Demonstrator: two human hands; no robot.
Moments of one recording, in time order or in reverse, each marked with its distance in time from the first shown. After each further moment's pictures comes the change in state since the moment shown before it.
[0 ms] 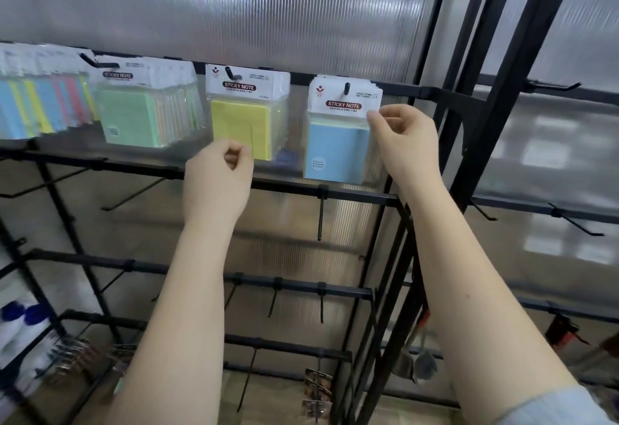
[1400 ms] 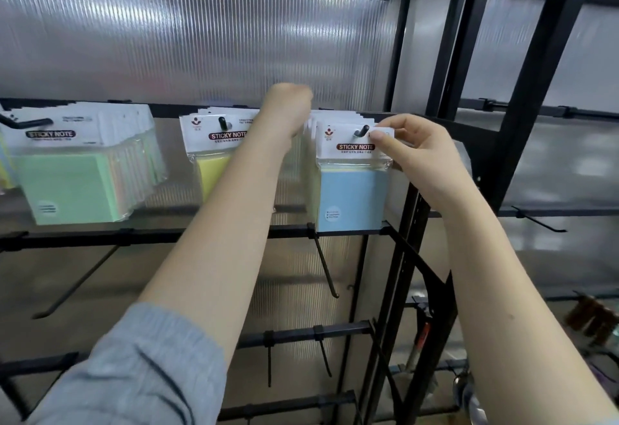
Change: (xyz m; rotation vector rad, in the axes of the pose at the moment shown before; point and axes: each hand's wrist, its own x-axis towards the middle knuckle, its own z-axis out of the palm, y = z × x) left_hand 0.148 0.078 0.087 -0.536 -0.612 -0.139; right_hand 0.029 -0.010 0.004 0.074 -0.090 -0.040
